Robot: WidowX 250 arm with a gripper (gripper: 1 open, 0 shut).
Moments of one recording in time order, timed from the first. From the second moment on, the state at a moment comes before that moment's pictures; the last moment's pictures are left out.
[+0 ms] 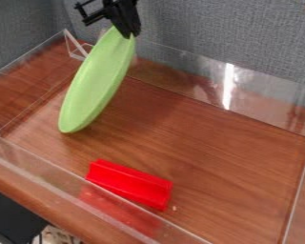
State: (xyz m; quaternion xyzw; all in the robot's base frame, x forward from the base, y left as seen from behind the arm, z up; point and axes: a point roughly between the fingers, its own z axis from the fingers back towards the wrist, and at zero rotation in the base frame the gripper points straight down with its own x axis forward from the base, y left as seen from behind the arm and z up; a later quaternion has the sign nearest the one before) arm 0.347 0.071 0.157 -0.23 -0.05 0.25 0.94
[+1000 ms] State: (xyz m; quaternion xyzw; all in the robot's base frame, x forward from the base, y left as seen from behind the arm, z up) arm 0.333 0.068 0.157 -0.22 -0.04 0.24 0.94
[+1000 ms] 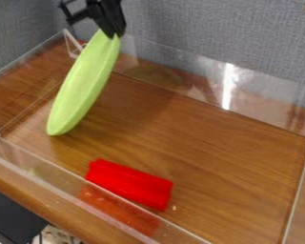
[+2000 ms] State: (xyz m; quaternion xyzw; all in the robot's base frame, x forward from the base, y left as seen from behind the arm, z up) arm 0.346 0.051 0.159 -0.22 -0.08 0.28 0.93
